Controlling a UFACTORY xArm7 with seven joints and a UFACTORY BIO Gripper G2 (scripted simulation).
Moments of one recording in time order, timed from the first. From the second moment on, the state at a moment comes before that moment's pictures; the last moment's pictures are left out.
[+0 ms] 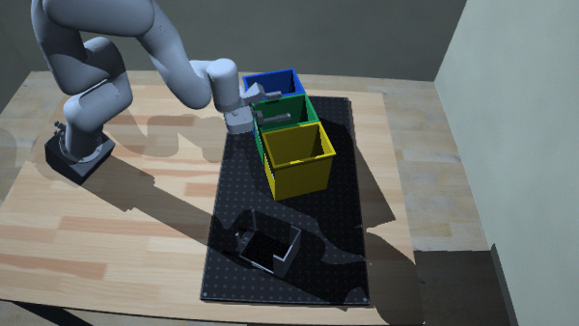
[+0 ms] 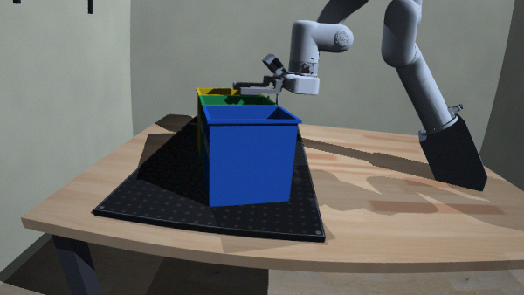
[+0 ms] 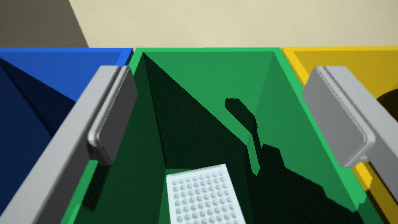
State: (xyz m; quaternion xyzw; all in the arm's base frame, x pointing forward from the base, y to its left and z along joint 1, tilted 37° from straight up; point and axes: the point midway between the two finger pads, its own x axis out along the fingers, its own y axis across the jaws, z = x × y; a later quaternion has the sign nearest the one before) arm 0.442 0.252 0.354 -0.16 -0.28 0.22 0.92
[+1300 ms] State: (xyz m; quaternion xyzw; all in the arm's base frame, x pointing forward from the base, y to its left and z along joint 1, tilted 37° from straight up) arm 0.381 0.183 0.388 -0.11 -0.30 0.08 0.94
